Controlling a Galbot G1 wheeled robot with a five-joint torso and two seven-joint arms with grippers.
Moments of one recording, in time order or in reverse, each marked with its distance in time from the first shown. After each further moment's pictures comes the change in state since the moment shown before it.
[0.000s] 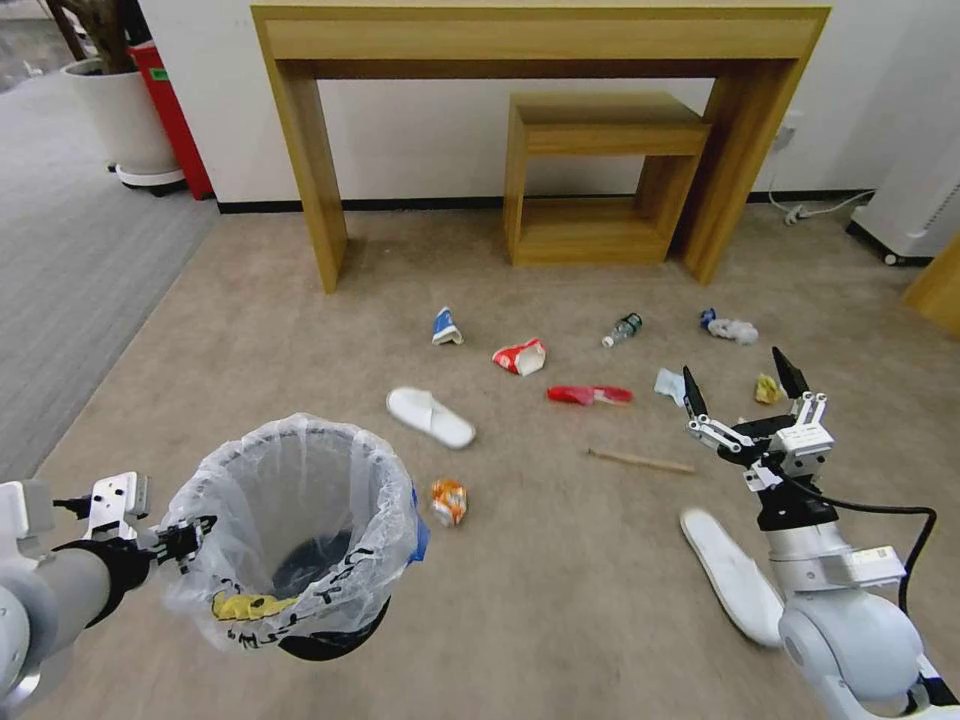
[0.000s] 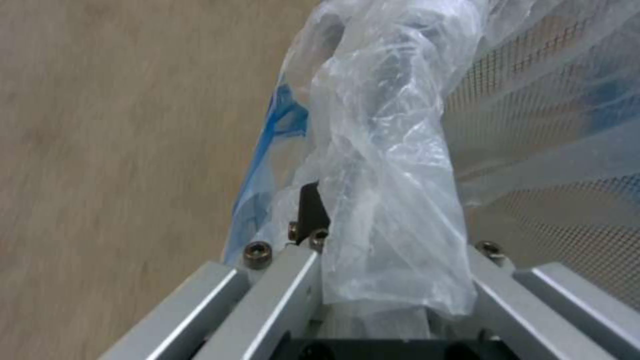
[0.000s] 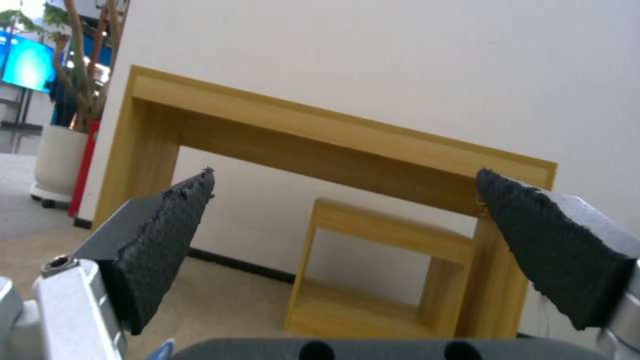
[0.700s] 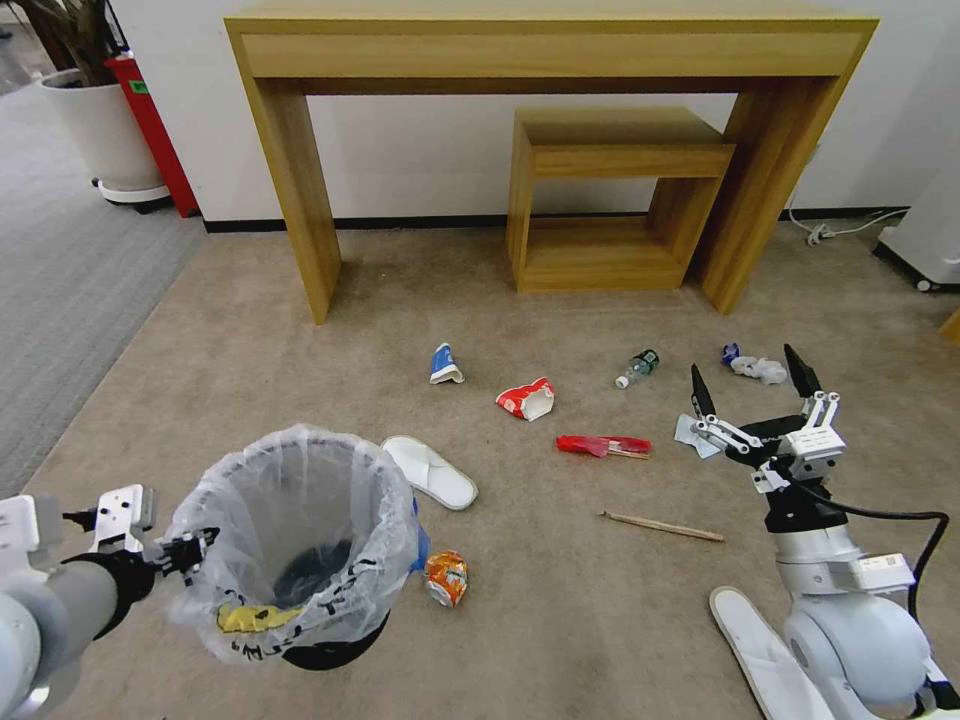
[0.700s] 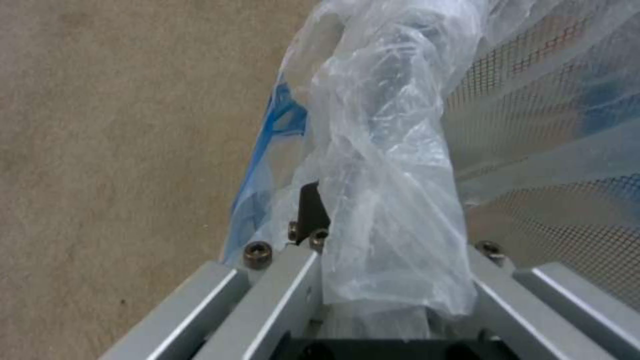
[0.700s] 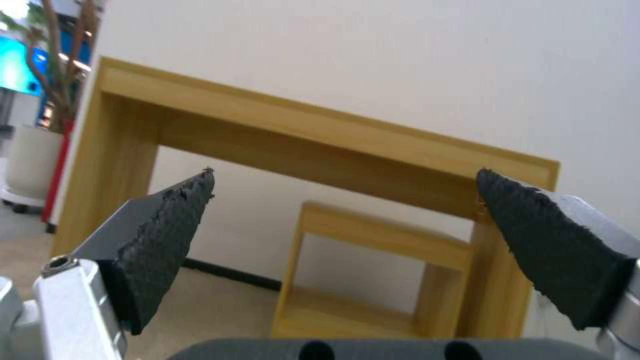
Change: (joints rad) left arm 0.009 -0.050 0.077 0.000 0.098 0.002 0.031; right arm -0.006 0.005 0.018 -0.024 0.004 0.016 0.017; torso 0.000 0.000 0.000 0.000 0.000
